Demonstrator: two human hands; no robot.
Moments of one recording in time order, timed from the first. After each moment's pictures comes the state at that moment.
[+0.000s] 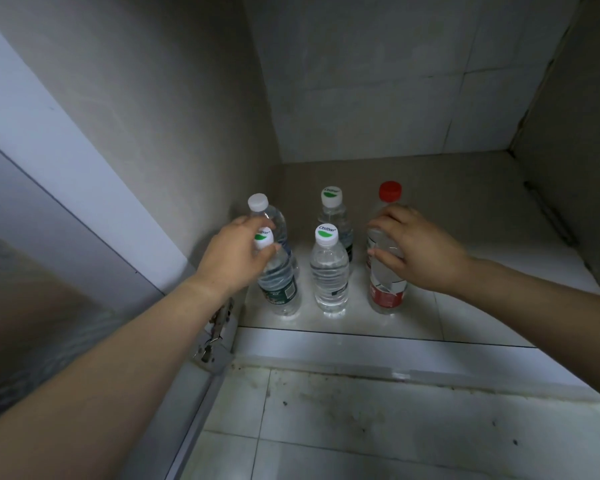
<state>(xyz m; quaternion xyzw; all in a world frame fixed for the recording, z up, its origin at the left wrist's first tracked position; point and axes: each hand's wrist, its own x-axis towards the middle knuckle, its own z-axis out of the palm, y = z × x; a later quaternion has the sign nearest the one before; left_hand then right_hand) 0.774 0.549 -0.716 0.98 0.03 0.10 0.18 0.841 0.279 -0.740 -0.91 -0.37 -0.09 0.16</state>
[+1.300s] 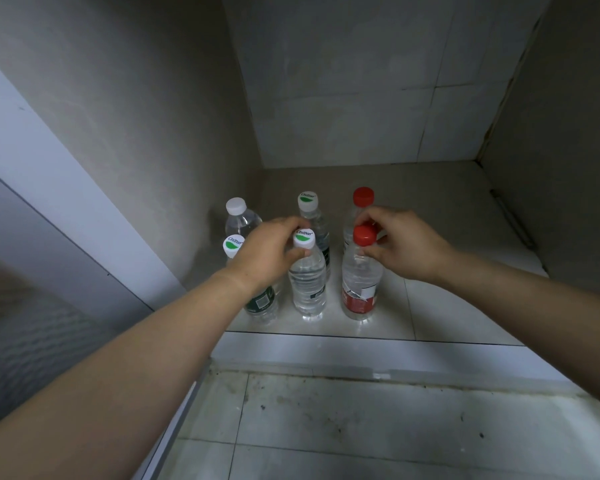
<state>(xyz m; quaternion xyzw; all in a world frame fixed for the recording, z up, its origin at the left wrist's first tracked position) 0.793 0.487 -0.718 0.96 -0.08 0.05 0.25 0.835 0.268 -0.713 -0.91 -0.30 -0.01 0.29</state>
